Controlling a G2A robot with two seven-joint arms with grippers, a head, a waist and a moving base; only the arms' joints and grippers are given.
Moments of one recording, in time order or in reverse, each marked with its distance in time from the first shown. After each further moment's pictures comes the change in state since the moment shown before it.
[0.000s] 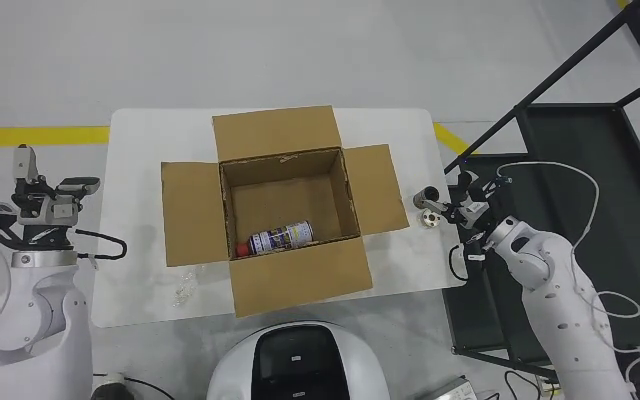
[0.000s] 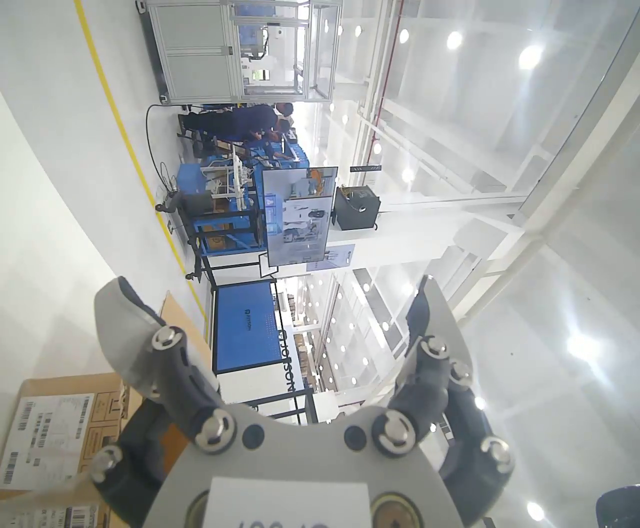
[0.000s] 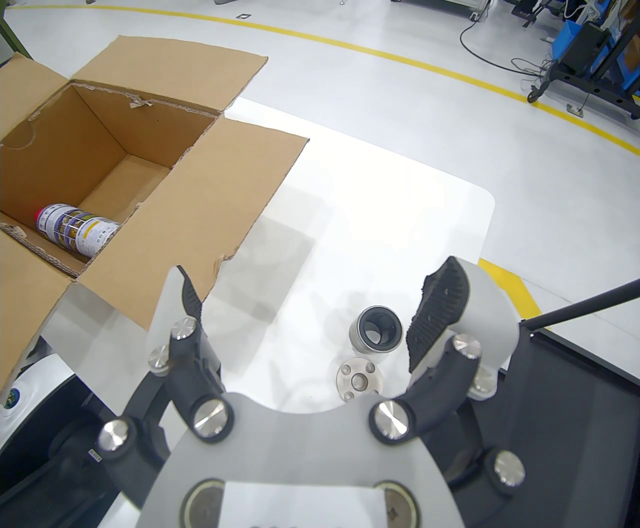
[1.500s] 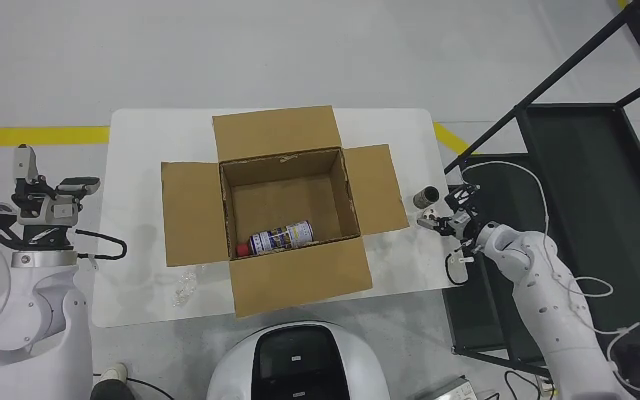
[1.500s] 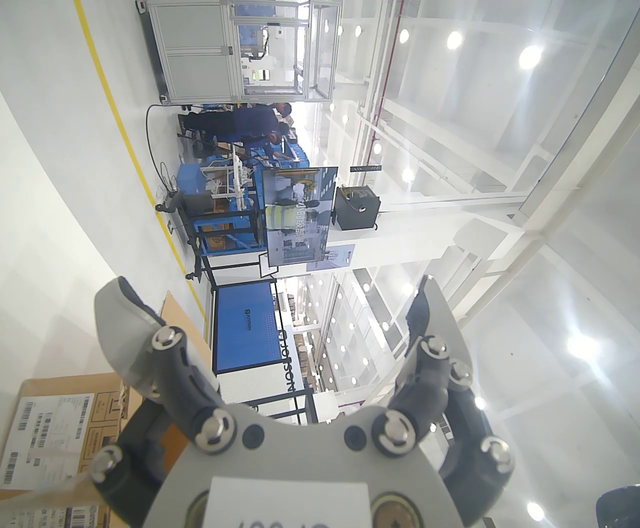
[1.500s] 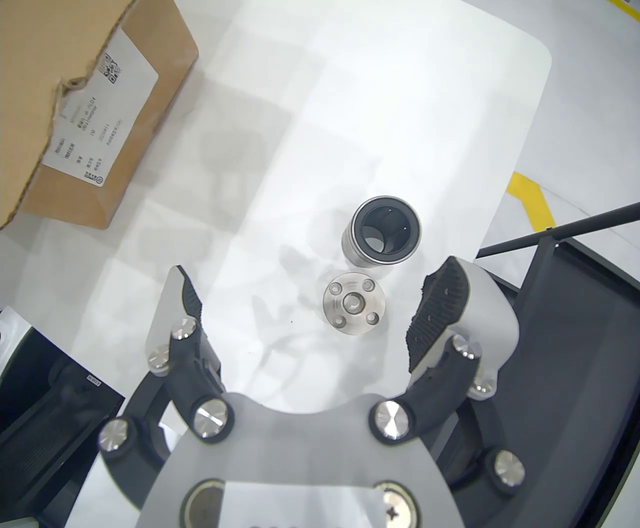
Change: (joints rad) left arm 0.000 0.000 0.000 0.000 0.000 0.000 0.000; right arm 0.130 -0.003 -0.118 0.239 -0.085 0.009 0.163
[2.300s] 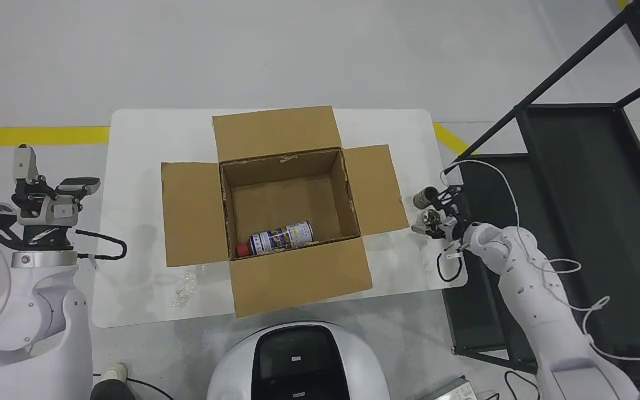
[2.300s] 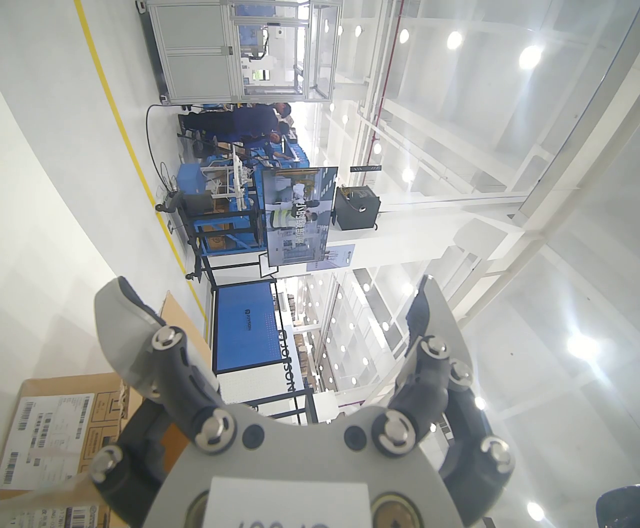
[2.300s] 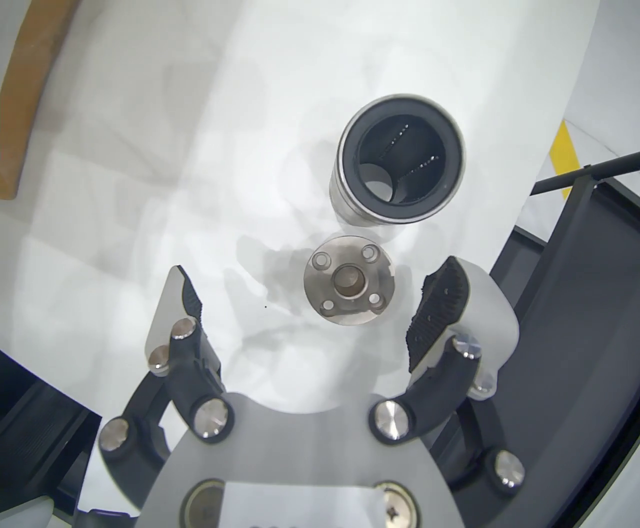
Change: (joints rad) left arm 0.000 0.000 0.000 0.000 0.000 0.000 0.000; right arm 0.202 -0.031 -0.172 0.308 -0.047 0.039 0.043
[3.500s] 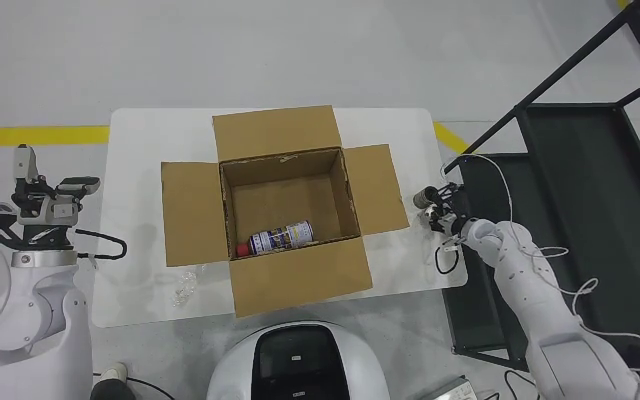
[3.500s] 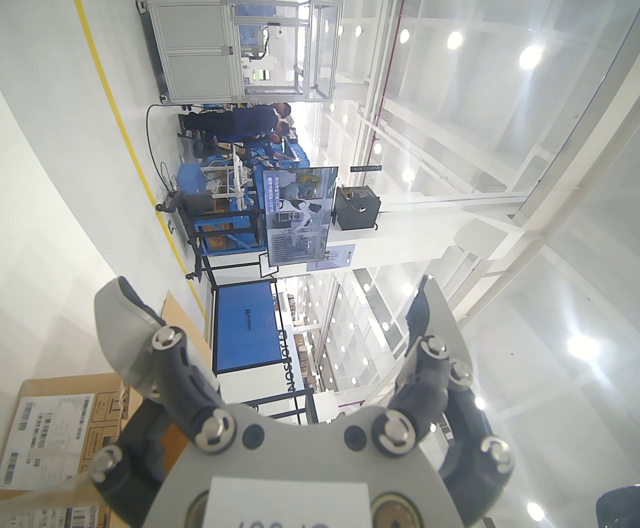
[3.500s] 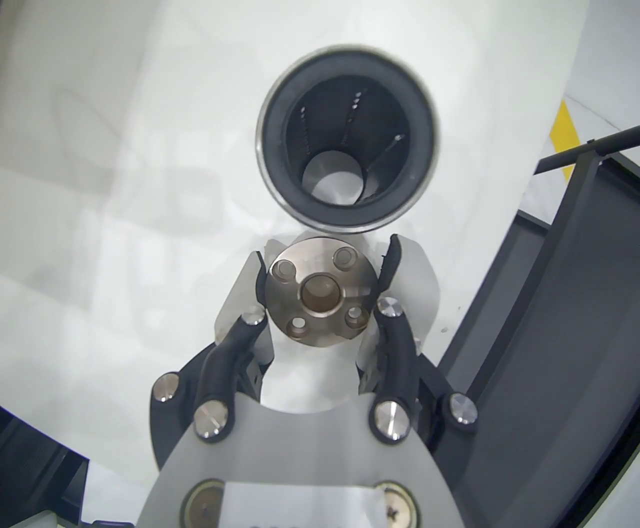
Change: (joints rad) left arm 0.000 0.000 0.000 0.000 0.000 0.000 0.000; right arm 0.131 -0.016 -0.079 0.213 -0.029 0.022 -0.099
